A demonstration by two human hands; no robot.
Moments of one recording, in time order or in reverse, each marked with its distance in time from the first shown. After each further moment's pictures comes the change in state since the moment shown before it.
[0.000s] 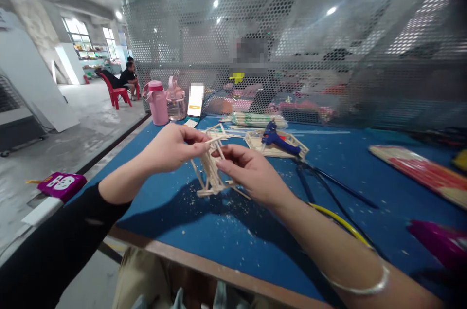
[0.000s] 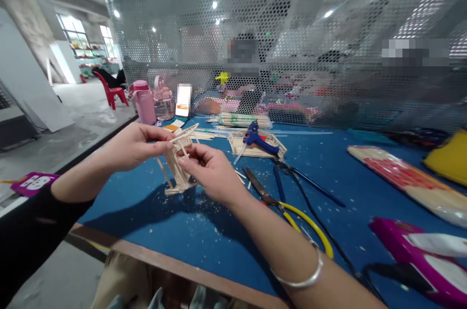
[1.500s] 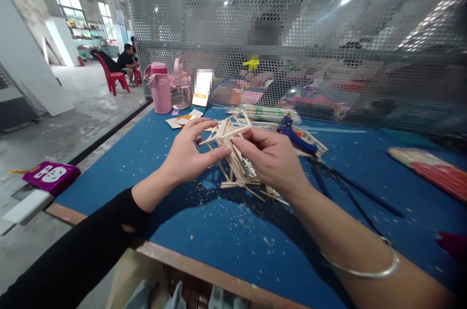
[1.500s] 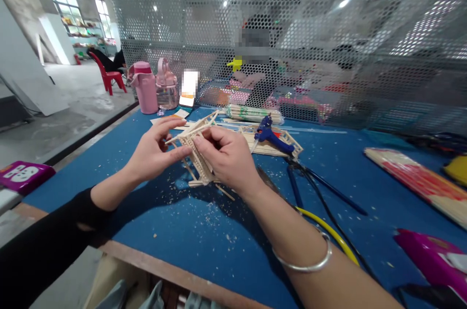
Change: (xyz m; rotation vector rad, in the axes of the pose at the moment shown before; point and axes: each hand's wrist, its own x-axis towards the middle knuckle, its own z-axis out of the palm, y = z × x) left_hand 0.008 -0.063 0.042 -0.092 0.344 0.188; right_hand 0.029 0.010 -0.008 -0.479 0.188 -0.282
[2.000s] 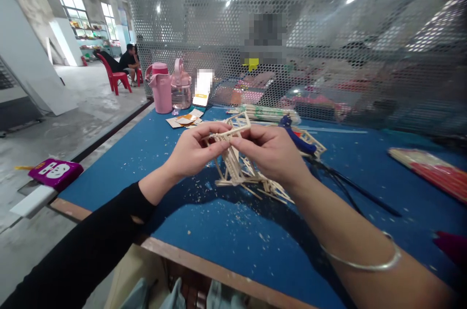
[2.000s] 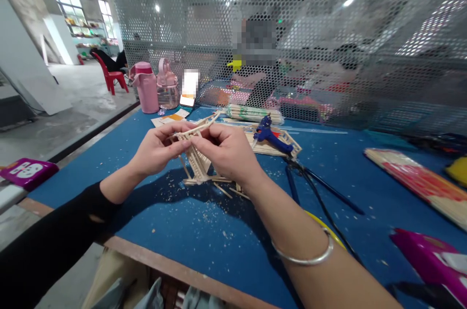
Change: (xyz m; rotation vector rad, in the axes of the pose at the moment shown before) left_hand 0.006 -0.001 0.010 -0.492 -0.084 -0.006; right_hand 0.007 -0.001 -0.009 0.021 -0.050 0.041
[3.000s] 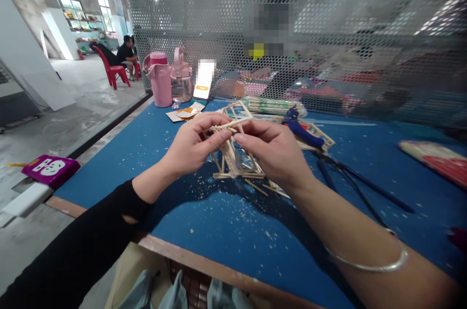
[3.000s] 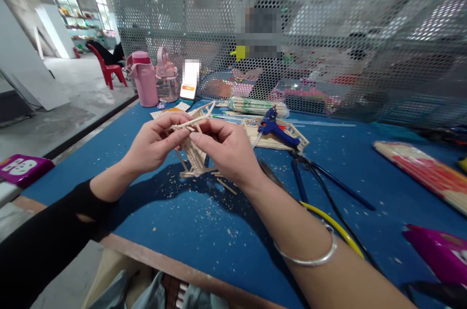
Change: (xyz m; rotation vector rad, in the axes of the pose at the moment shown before) left_hand -0.002 0.002 -0.008 0.245 -0.022 0.064; right_hand -0.004 0.005 0.015 0.257 0.001 0.005
